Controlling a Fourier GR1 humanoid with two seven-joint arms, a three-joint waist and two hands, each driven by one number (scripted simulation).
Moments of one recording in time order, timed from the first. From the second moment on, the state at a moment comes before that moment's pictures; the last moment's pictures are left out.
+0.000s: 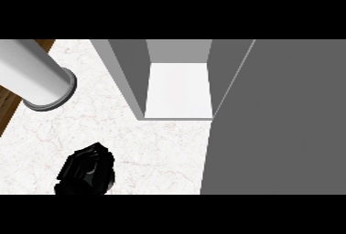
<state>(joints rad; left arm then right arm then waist) 0.16 0.19 -0.55 -1.78 -0.10 1.42 0.28 0.16 -0.11 0.00 -2.38 -0.32 0.25 0.28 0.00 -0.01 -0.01</state>
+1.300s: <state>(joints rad) 0.16 0.28 -0.35 -1.62 0.50 0.31 -0.48 0.15 -0.12 0.02 -2.38 -0.32 0.25 0.31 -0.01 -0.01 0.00</state>
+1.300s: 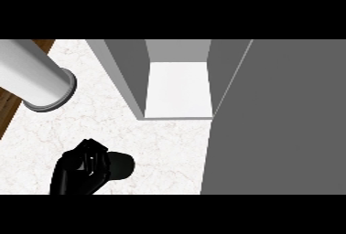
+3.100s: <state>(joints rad) -0.29 0.01 -0.41 -1.44 0.23 0.54 -0.17 0.13 -0.13 -0.13 -2.37 -0.36 0.29 0.33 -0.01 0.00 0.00</state>
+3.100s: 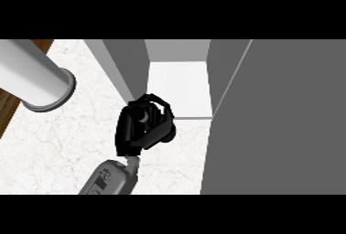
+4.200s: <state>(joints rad) -0.60 0.00 -0.41 -0.86 0.47 0.58 -0.48 0.09 -0.14 -0.20 -2.34 -0.42 0.33 0.33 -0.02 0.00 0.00</state>
